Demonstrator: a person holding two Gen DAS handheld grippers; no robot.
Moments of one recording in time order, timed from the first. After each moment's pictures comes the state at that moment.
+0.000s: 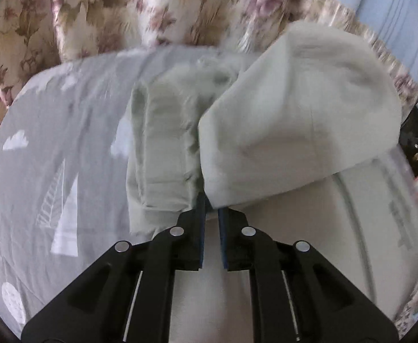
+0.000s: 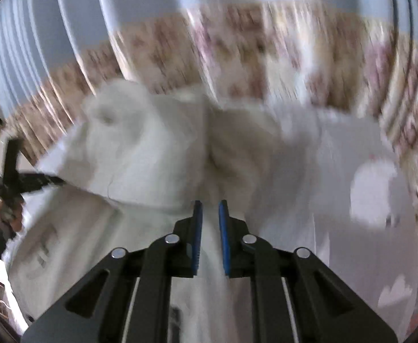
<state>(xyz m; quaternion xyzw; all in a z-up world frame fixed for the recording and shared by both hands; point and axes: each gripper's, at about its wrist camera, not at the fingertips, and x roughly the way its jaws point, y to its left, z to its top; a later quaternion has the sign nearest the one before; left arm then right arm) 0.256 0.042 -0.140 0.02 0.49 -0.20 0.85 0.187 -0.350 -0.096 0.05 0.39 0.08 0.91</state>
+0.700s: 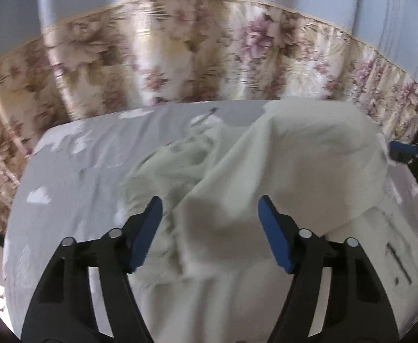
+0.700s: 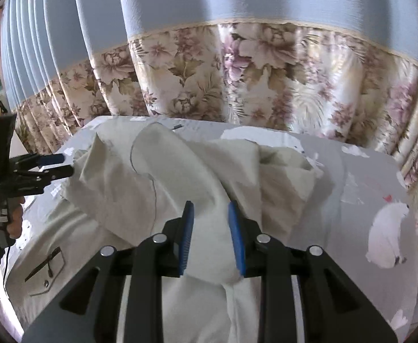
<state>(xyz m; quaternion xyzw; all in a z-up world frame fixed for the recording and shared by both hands) 0.273 -0.015 -0.065 0.05 0.41 -0.17 0.89 0.229 -0.296 -0.063 0.02 0.35 0.11 0.93</state>
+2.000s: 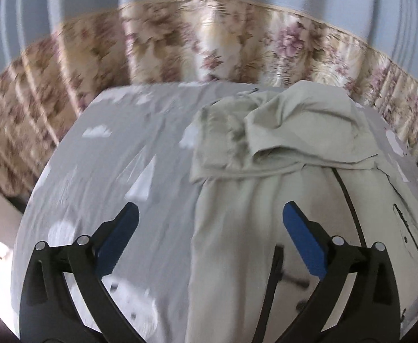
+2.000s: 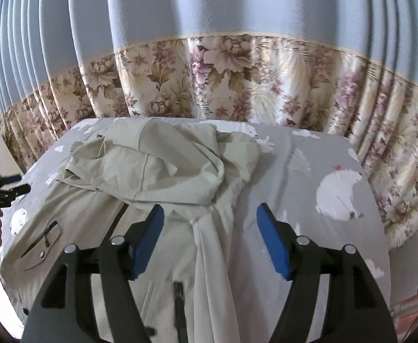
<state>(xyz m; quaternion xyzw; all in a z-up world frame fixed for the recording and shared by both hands) 0.149 0.082 -0.077 0.01 0.41 -0.07 0.91 0.119 -0.338 -0.048 0.04 0.33 0.03 0.94</state>
